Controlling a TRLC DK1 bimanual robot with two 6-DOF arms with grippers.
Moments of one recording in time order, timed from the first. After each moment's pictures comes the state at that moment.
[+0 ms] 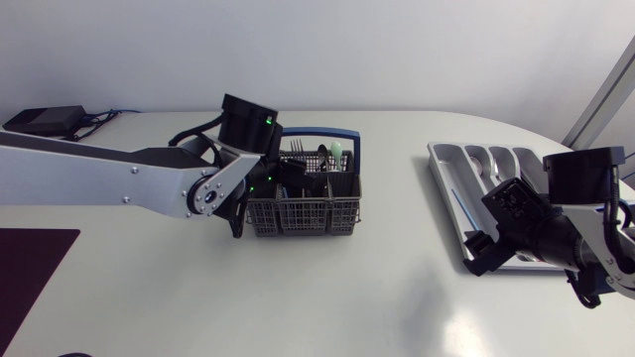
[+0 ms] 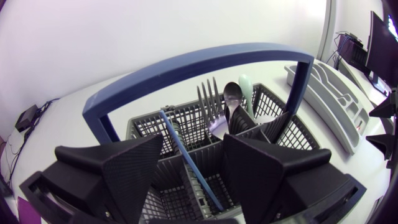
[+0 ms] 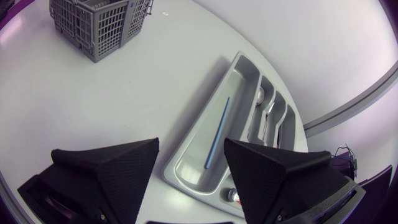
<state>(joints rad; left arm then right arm) -0.62 1.74 1.01 0.14 -0.33 -0.11 0.11 1.07 0.51 -0.24 0.11 -0.55</state>
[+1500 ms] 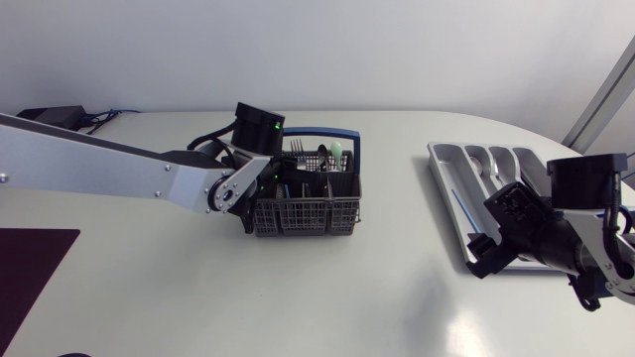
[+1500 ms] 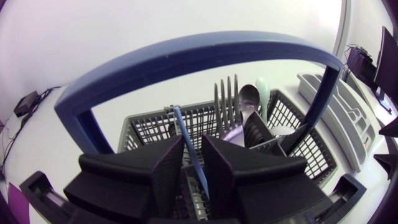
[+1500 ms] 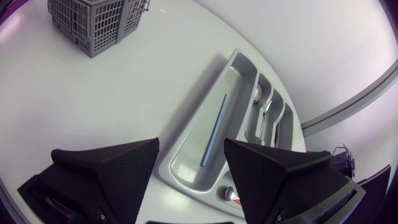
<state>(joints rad) -0.60 1.85 1.05 0.21 -0.34 -0.18 0.08 1.07 0.48 -0.20 0.11 -0.58</state>
